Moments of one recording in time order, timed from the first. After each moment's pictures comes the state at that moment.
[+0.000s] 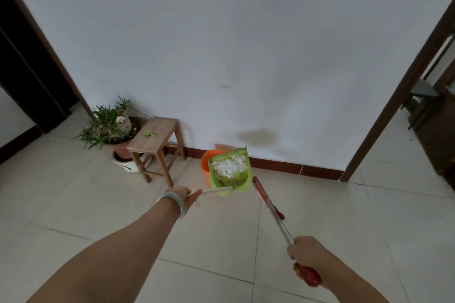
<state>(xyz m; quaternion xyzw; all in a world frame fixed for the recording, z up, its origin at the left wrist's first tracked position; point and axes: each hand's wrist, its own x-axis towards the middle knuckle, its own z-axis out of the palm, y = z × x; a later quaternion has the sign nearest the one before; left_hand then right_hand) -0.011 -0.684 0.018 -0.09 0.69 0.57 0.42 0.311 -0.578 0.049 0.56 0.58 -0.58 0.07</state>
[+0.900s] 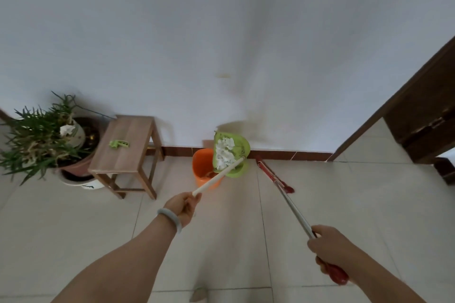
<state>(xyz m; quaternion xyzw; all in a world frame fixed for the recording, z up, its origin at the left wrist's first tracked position) -0.299 -0.605 -0.053 -0.26 0.43 0.59 0.63 0.033 -0.527 0.072 0.68 0.54 -0.49 0.09</state>
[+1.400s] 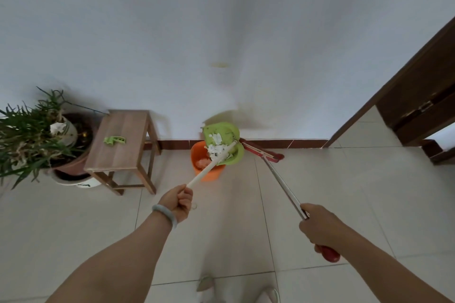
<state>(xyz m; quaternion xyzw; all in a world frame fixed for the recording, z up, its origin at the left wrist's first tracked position) -0.341 -0.620 -0.071 -0.25 0.37 0.56 0.69 -0.027 -0.537 0.075 0.66 0.63 -0.39 0.15</state>
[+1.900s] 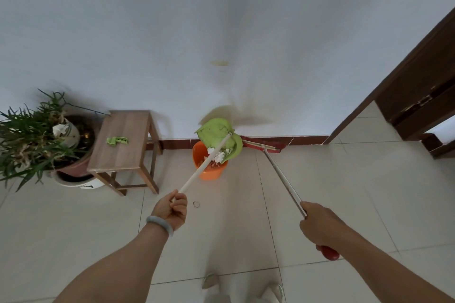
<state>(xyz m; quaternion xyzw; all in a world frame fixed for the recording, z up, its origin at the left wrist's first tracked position) -0.353 -0.653 -0.085 -0.29 0.32 0.59 0.69 -0.033 -0.553 0.074 0.64 0.67 -0.31 0.20</state>
